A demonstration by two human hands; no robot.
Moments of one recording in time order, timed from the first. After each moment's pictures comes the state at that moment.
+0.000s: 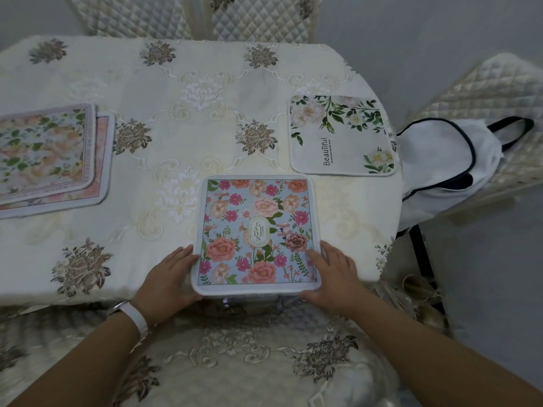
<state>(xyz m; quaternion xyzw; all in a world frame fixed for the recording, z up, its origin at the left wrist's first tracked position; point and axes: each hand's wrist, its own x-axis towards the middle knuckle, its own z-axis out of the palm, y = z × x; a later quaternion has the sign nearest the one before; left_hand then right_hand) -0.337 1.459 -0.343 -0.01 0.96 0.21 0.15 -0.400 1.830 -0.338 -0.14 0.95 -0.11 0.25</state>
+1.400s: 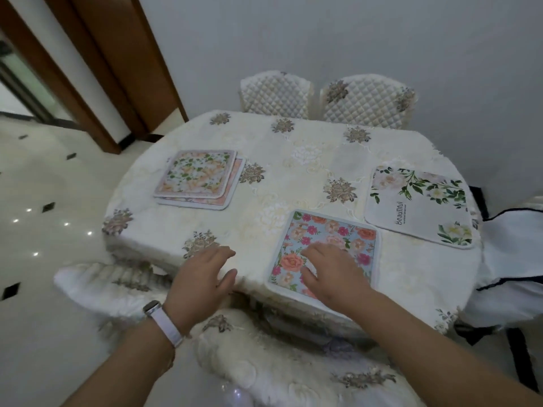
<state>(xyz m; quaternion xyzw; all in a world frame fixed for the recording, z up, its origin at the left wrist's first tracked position) -0.227 1.489 -0.163 -0.13 0.98 0.13 -0.07 -0.378 1.721 -0.181 -0.40 0.89 -0.19 0.07</state>
